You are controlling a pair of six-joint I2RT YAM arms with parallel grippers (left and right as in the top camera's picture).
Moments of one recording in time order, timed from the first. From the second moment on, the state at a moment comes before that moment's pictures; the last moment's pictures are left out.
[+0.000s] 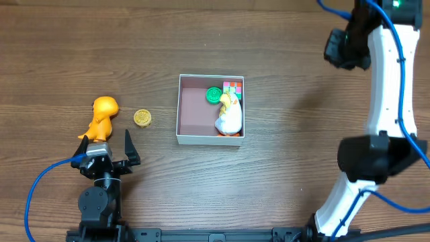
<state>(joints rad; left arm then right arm) -0.01 0.01 0.01 -0.06 -0.17 -0.07 -0.07 2.07 2.32 -1.64 0.00 0.25</state>
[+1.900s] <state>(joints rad) -0.01 0.01 0.01 -0.06 -0.17 -0.07 -0.14 2.02 1.99 -1.37 0.23 0.15</state>
